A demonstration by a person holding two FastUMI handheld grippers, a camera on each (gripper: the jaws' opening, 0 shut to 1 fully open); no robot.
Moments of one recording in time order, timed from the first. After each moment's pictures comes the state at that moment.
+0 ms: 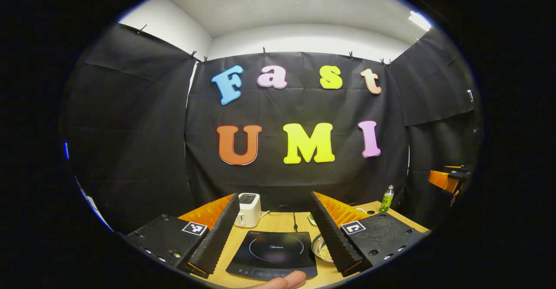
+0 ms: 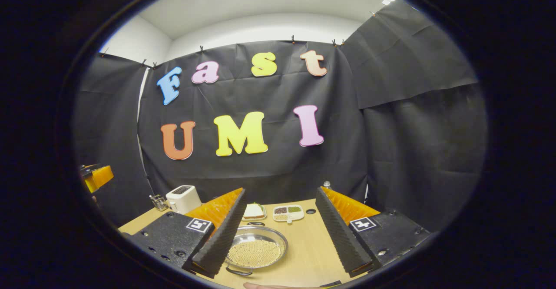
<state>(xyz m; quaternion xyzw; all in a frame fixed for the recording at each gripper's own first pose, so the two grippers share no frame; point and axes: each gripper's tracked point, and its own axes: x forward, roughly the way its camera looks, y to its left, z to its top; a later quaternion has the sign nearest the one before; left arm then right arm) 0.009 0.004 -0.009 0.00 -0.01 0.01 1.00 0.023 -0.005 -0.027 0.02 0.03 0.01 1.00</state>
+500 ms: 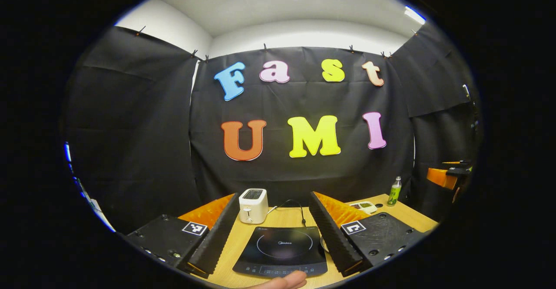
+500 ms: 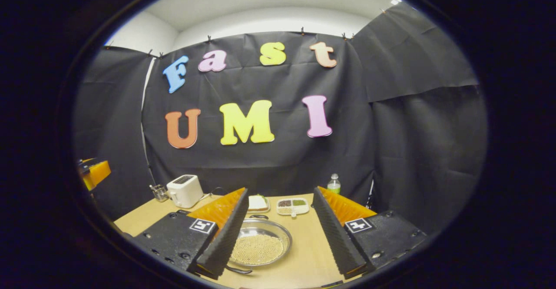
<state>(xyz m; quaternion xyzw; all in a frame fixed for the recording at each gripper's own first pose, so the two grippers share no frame) 0.008 0.009 -0.034 0.02 0.00 0.02 1.00 0.042 0.019 -0.057 -0.01 0.06 0.04 1.00</state>
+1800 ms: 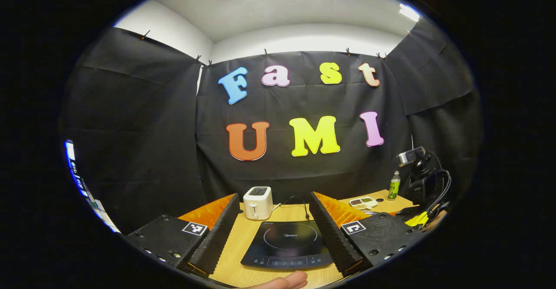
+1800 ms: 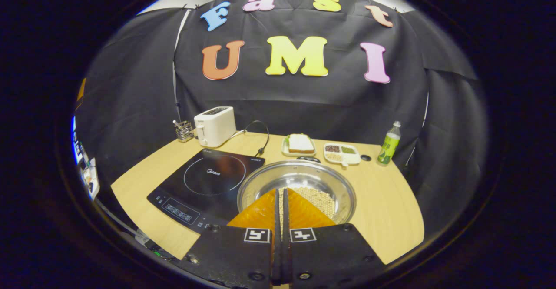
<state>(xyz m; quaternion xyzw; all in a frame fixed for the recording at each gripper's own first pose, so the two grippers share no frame) -0.046 0.023 -0.051 0.03 -0.02 0.02 1.00 0.051 0.141 -0.255 -0.06 0.27 0.14 0.95</state>
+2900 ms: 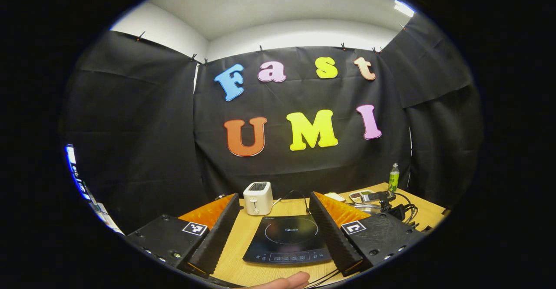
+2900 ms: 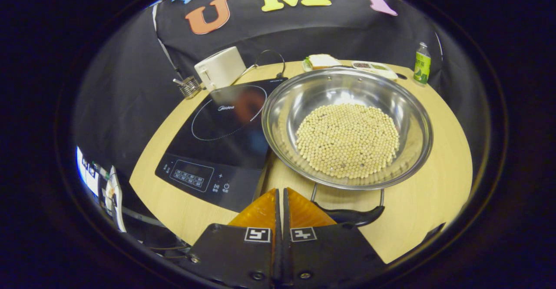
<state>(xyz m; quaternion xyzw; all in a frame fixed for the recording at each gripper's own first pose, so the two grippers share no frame) -0.052 0.016 -0.066 0.04 0.00 0.01 1.00 0.009 0.179 -0.385 0.01 0.45 0.15 0.88</state>
